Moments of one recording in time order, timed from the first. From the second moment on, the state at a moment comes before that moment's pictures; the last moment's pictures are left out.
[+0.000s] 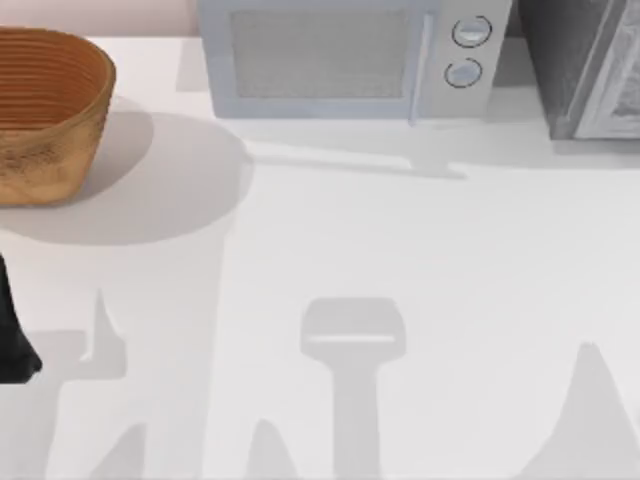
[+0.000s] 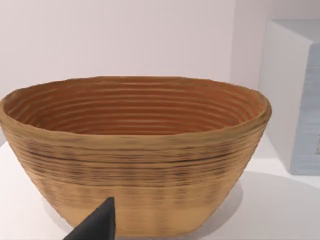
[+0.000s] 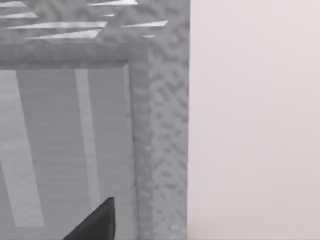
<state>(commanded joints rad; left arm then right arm) 0.00 0.00 0.00 0.00 0.00 0.00 -1.05 1.44 1.25 0.18 -1.04 0.02</state>
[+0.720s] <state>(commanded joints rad) 0.00 0.00 0.00 0.00 0.00 0.00 -1.04 1.34 1.74 -0.39 -1.03 0.02</state>
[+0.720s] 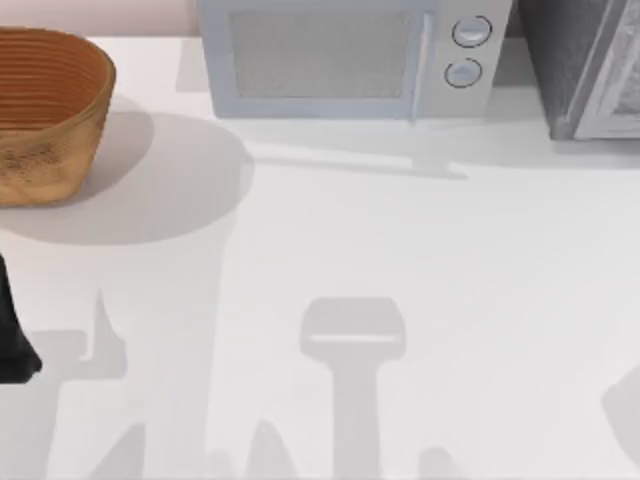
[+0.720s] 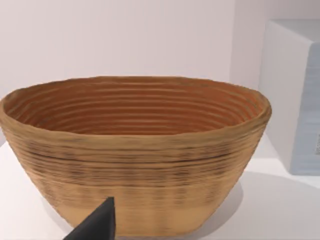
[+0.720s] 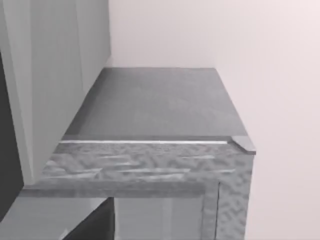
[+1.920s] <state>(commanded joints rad) 0.00 0.00 0.00 0.00 0.00 0.00 0.05 1.33 1.76 -0.43 0.06 0.02</state>
